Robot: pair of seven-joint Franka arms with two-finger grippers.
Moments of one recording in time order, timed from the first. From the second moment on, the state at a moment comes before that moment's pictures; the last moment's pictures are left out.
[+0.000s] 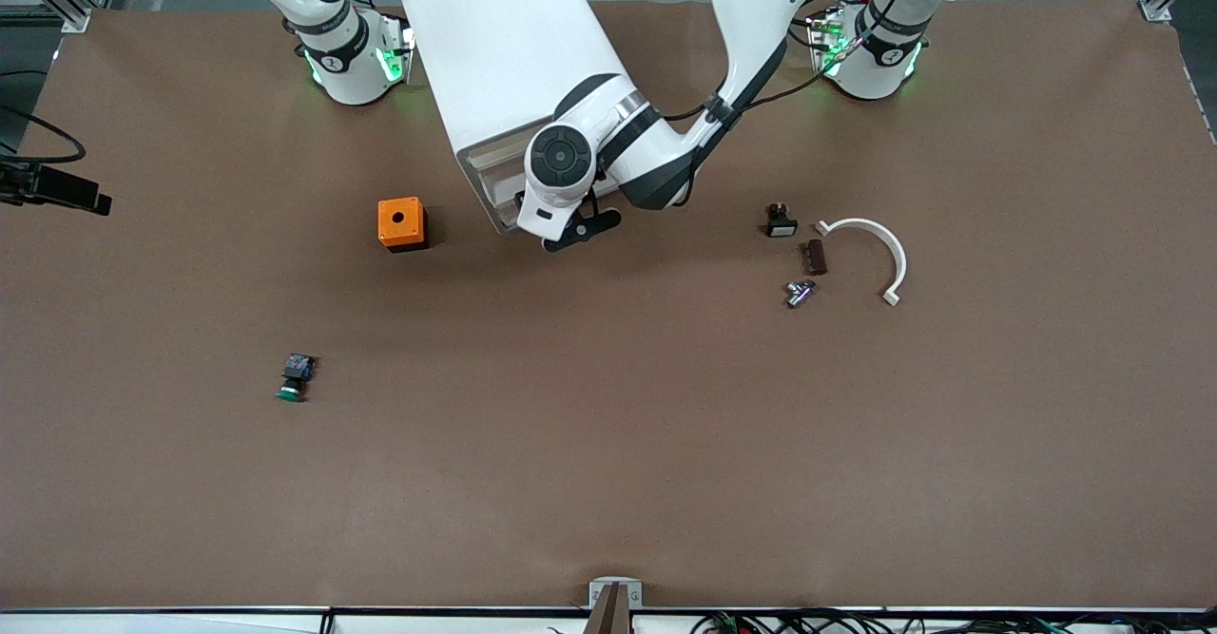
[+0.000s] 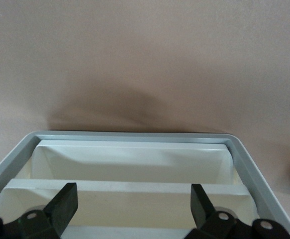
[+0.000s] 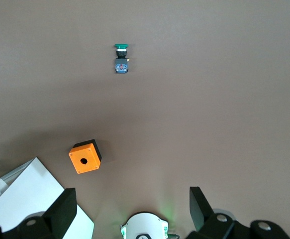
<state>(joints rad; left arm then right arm) -0.81 0.76 -0.18 -1.34 -0.30 1.94 -1.24 -0.05 0.21 -0.05 -1.25 -0.01 1.25 0.03</state>
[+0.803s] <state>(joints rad) -0.82 0.76 -0.18 -1.35 -0.42 1.94 -1.23 -0.07 0.16 -0.06 -1.31 -0.01 1.32 -0.11</state>
